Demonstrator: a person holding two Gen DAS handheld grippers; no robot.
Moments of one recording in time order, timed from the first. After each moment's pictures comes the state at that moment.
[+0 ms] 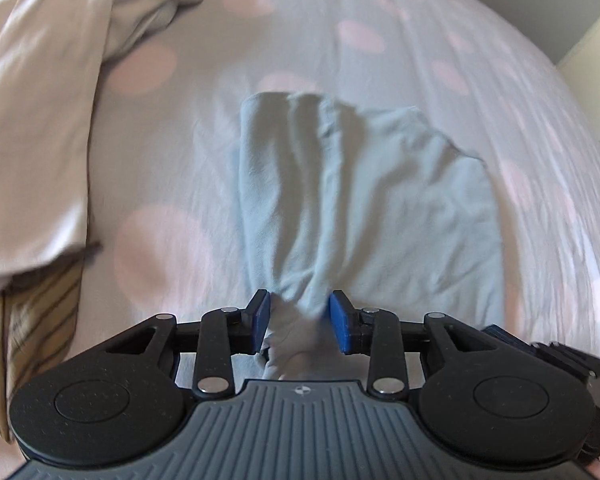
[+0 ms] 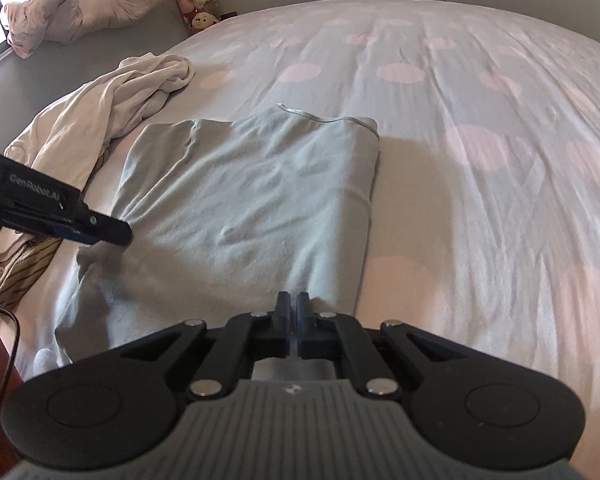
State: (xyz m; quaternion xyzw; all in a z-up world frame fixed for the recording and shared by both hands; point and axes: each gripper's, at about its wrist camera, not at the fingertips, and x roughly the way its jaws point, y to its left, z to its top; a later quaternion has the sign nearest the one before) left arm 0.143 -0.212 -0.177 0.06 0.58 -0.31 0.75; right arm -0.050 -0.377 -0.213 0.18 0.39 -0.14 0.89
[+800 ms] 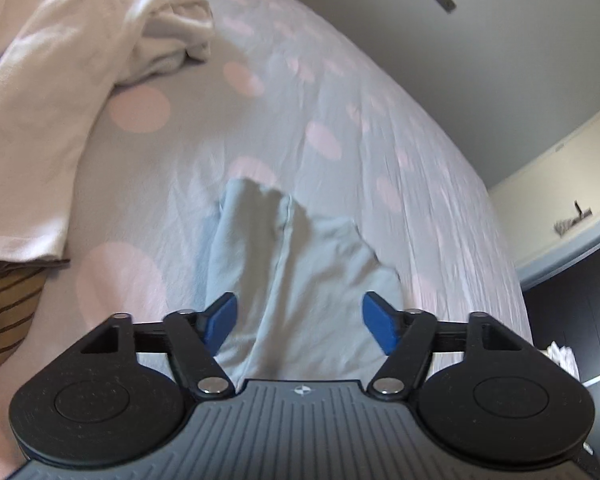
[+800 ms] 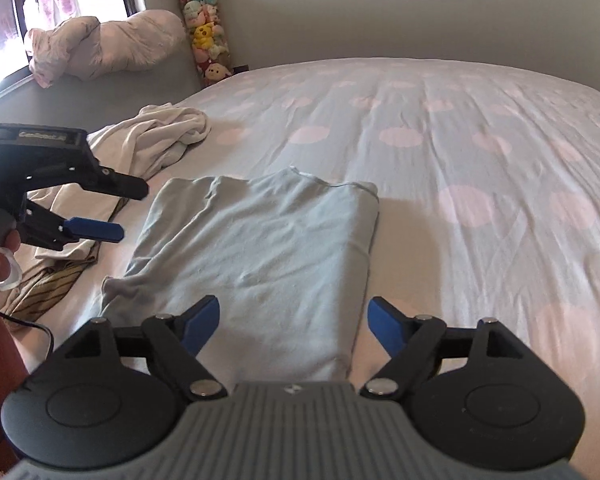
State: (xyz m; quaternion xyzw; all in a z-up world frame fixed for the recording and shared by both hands) left arm 0.145 -0.166 -0.143 -0.14 0.48 -0.36 0.79; right arm -0.075 -0.364 -0.189 0.15 0.31 -0.16 0.93
